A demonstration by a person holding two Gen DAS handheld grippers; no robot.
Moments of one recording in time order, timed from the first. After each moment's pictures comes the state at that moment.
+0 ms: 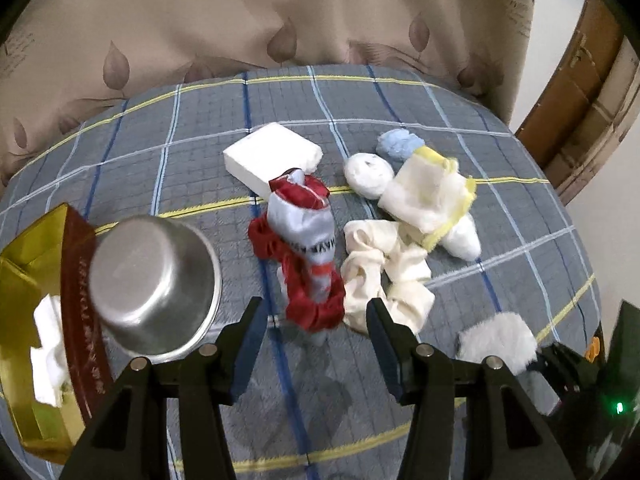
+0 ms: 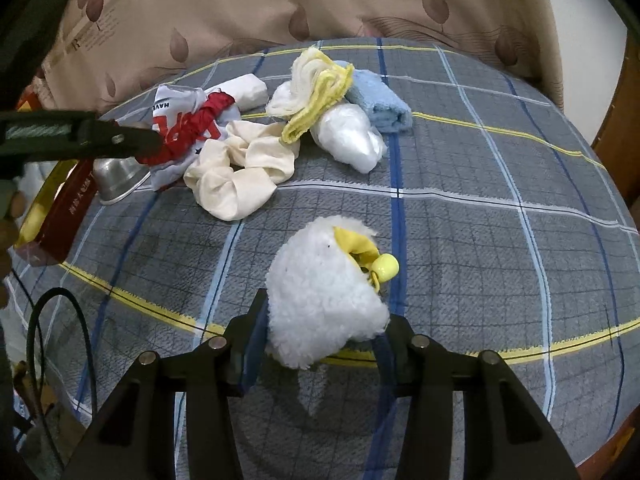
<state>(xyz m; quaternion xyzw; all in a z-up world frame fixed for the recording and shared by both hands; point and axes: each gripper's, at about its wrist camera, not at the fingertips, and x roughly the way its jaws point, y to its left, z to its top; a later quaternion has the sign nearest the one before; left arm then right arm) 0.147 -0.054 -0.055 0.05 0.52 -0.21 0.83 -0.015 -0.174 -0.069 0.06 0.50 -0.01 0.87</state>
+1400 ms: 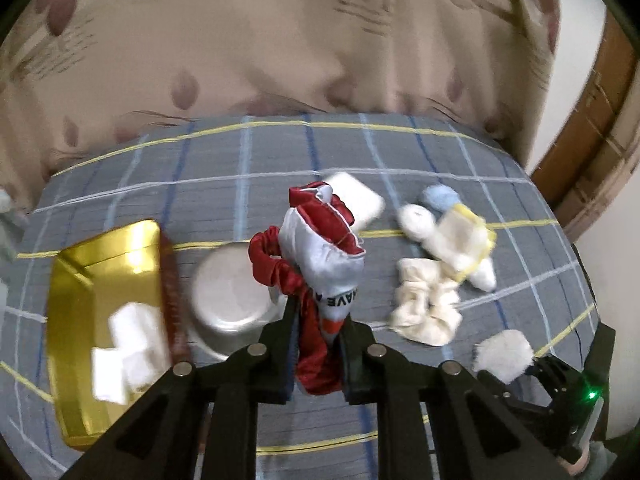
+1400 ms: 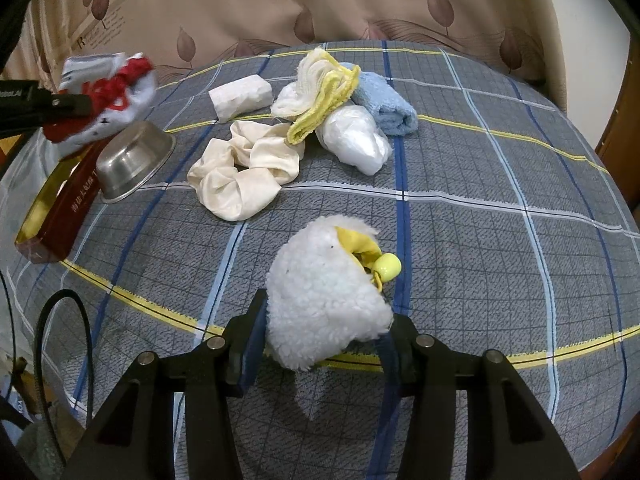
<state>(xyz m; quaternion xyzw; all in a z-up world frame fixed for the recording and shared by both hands) 0.144 0.024 0.005 0.03 0.48 -0.16 0.86 -0.013 -0.174 -0.072 0.06 0.49 0.00 0.87</state>
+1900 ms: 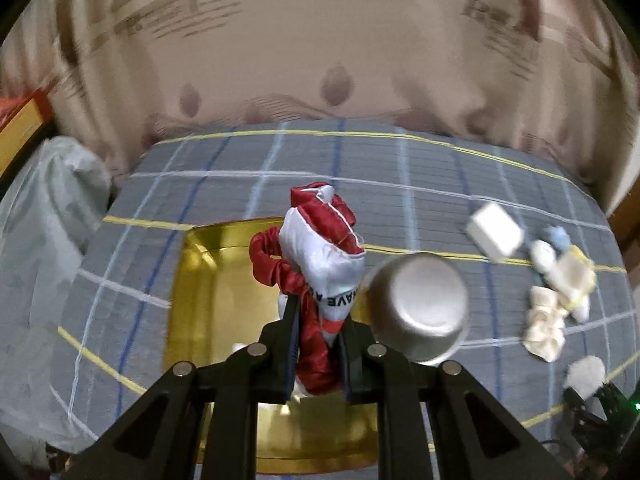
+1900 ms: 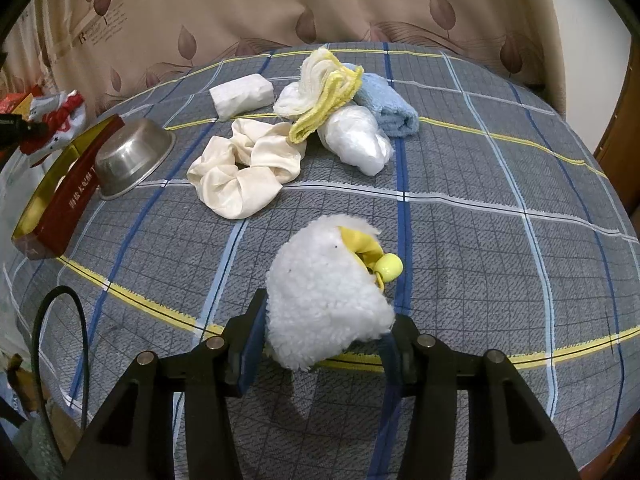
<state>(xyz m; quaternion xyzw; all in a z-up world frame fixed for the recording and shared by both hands) 0.164 0.155 0.004 0.02 0.48 -0.01 0.88 -0.014 -0.170 -0.072 0.05 0.49 -0.01 0.87</state>
